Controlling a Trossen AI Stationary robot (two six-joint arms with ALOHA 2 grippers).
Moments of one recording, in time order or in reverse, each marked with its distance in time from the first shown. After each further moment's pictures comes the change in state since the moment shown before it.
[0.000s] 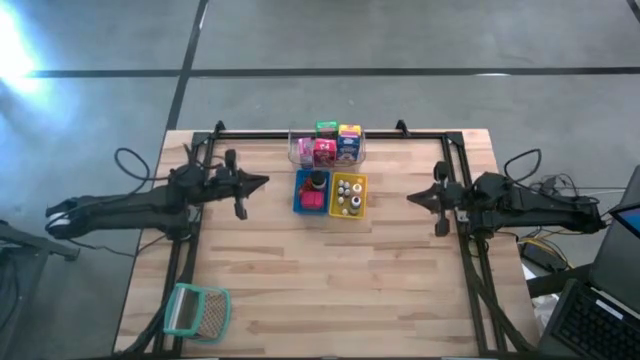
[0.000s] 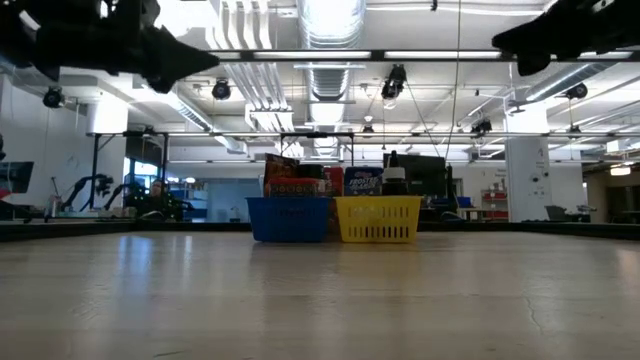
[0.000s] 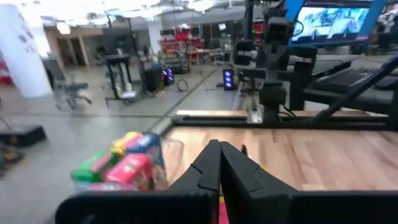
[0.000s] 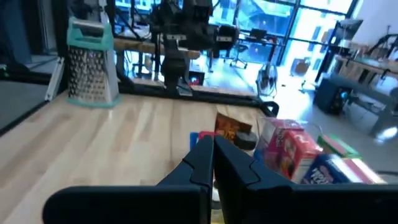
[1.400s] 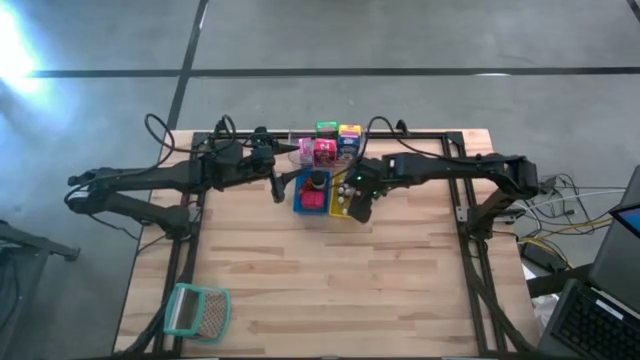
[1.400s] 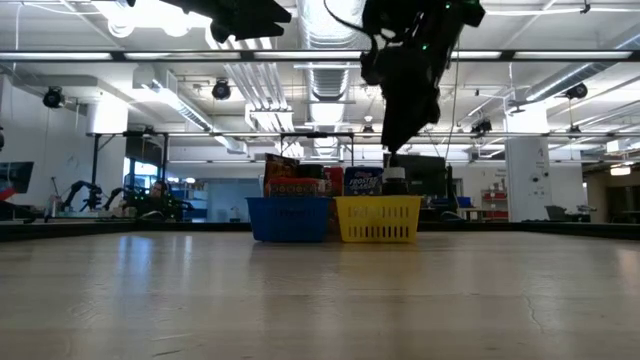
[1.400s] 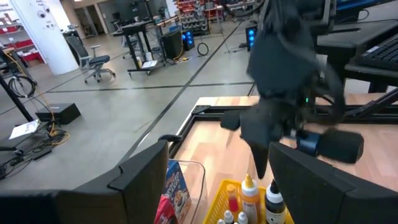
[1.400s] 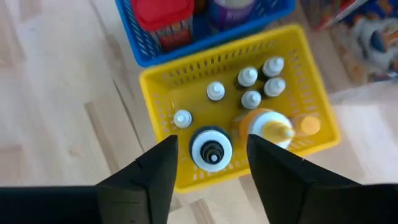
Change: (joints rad) left arm -0.095 0.487 0.601 -0.288 -0.213 0.068; right arm -0.104 1.314 0.899 -0.615 0.039 0.396
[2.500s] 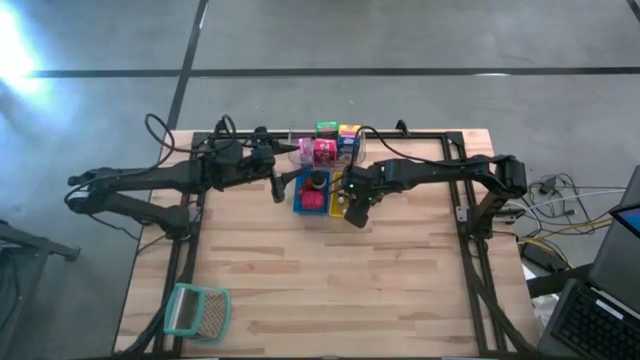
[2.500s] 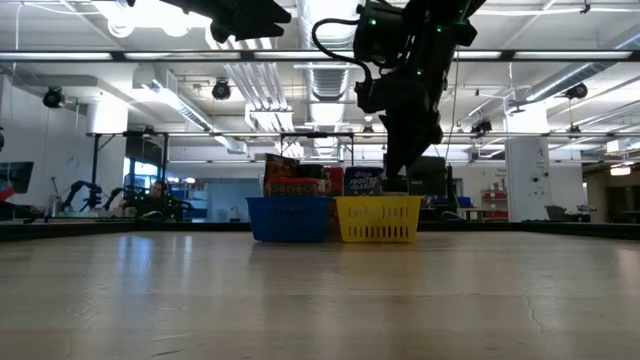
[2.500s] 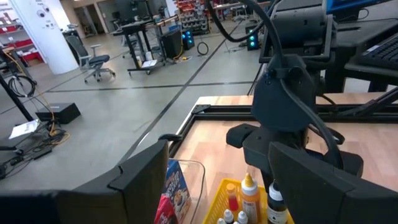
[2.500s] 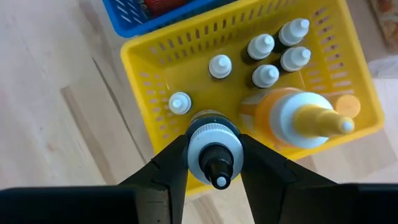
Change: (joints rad) left arm 0.000 0.000 0.000 -0.003 0.000 0.000; right arm 0.011 0.079 -0.017 0.006 0.001 0.051
